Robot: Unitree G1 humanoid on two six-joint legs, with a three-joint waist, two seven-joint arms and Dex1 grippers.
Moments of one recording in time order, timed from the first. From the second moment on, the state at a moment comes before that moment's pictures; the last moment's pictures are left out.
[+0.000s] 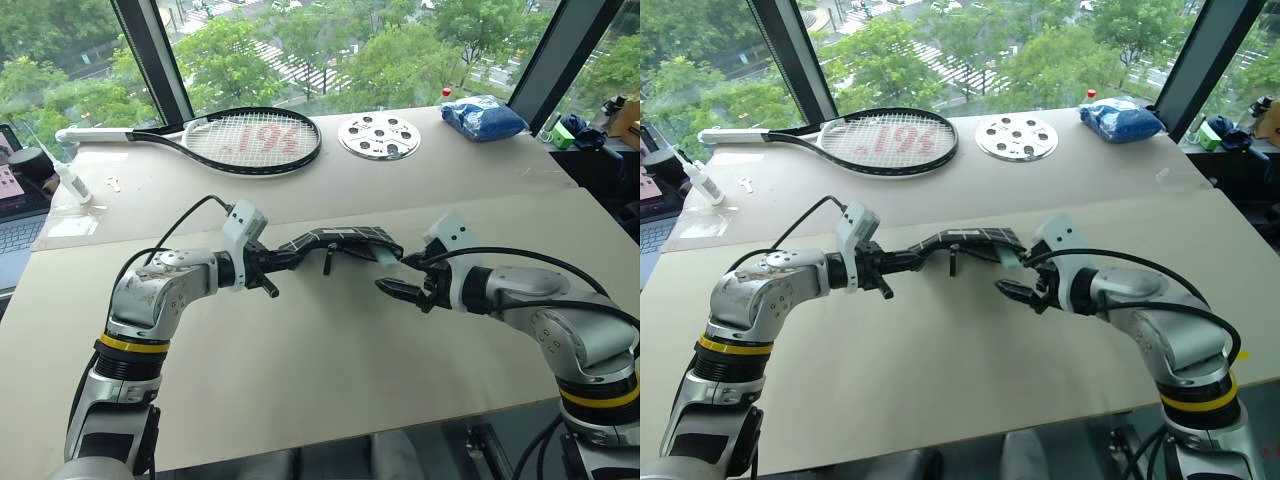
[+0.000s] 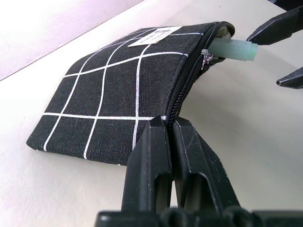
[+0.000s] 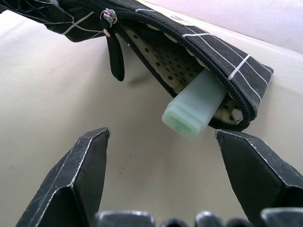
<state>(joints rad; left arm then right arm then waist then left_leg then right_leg) -0.57 0.53 -0.04 -0.11 -0.52 0.92 -0.76 -0.45 -0.66 0.02 -0.49 0.53 1.12 0.54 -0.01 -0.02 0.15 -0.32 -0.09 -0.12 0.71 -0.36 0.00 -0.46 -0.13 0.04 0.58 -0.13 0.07</state>
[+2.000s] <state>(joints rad) -0.56 0.53 -0.04 -0.11 -0.51 0.92 -0.74 -0.61 -0.56 0.16 -0.29 0.36 0.94 0.61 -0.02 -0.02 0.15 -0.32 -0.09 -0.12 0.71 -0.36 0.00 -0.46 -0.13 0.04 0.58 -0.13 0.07</state>
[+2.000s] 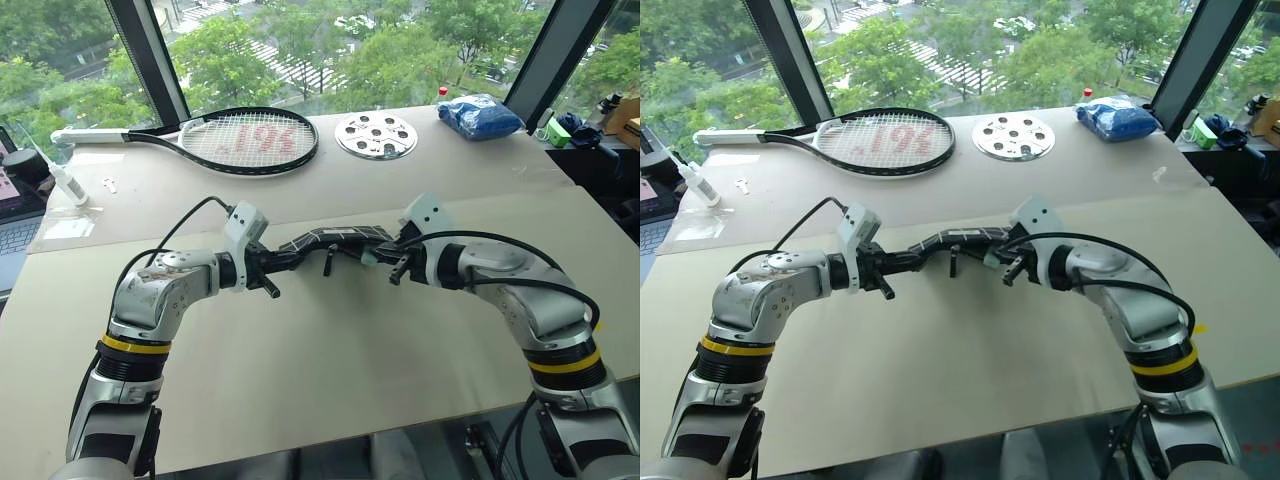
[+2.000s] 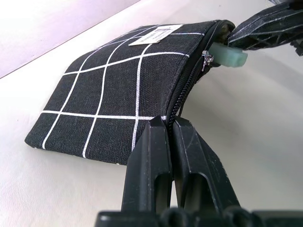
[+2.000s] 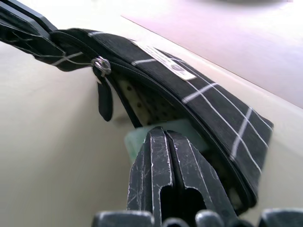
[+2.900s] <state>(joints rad) -0.56 0.53 -0.03 -0.11 -0.52 0.92 -0.73 -0.62 -0.63 0.18 -0.21 0.22 0.88 0.61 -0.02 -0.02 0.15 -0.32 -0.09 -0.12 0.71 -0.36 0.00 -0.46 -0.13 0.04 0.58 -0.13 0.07</state>
